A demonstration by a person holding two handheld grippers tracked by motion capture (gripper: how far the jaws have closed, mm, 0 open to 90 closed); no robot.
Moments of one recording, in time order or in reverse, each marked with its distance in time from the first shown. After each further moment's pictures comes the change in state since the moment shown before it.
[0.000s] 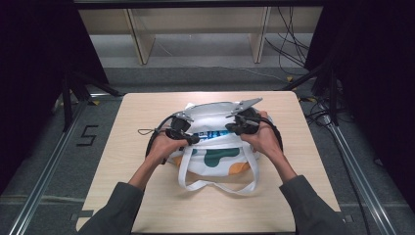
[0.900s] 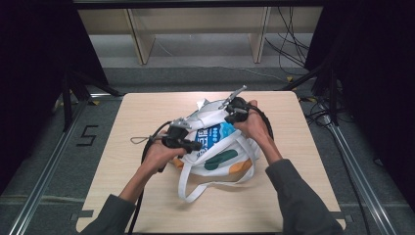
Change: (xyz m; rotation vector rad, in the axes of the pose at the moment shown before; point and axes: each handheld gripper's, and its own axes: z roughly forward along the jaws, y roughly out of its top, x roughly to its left) left arm -0.023 0.007 -0.021 -0.116 -0.025 0.021; right arm -0.023 0.023 0.028 0.153 -0.091 -0.033
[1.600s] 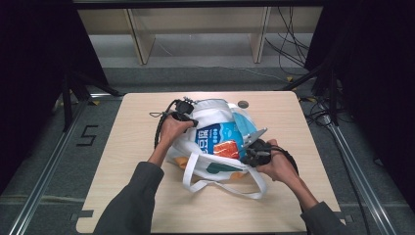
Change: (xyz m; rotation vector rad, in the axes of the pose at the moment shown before) left arm 0.073 0.028 0.058 0.126 0.267 -0.164; right arm 0.049 -0.118 -0.017 0.088 0.141 -0.052
